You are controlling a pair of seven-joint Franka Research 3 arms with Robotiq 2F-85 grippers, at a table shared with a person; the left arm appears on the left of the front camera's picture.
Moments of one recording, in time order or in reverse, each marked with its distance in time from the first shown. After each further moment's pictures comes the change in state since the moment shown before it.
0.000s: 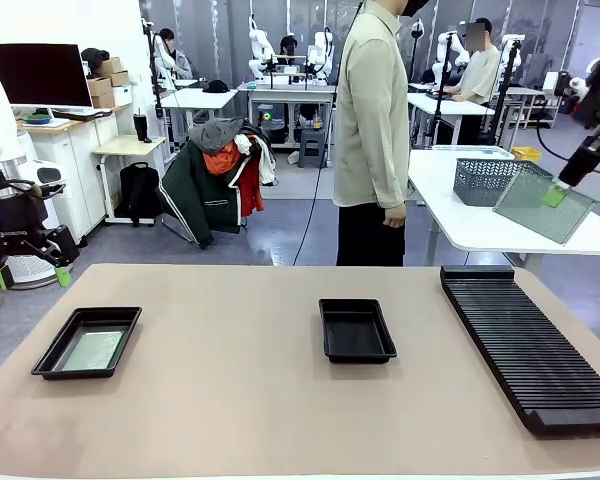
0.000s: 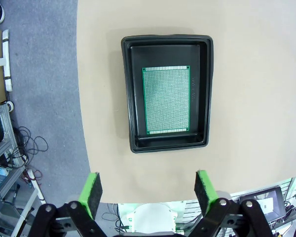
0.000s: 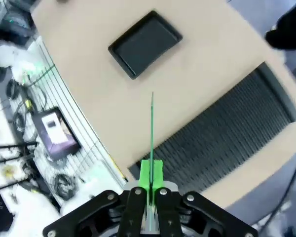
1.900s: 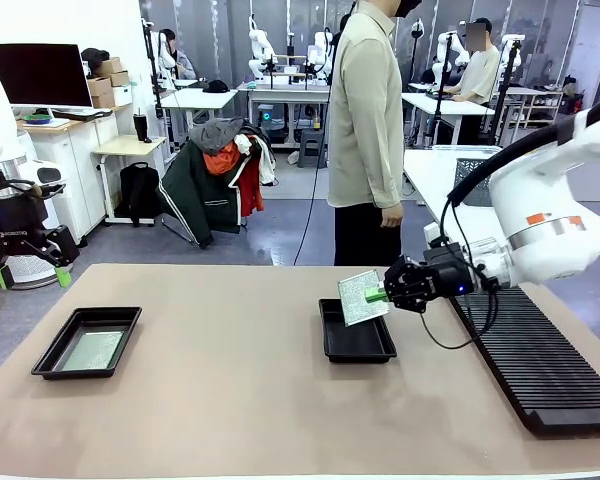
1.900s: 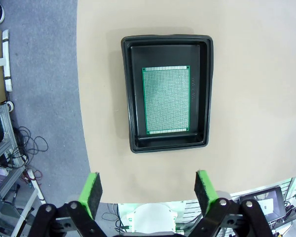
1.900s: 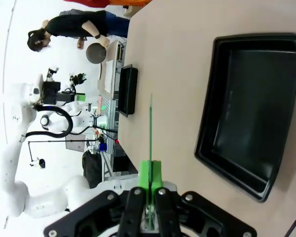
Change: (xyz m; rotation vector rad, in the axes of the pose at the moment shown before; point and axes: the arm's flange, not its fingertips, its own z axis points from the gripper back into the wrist) left arm 0.000 0.000 0.000 0.000 0.000 0.000; right arm 0.027 0.038 -0.337 0.630 -0.429 -0.715
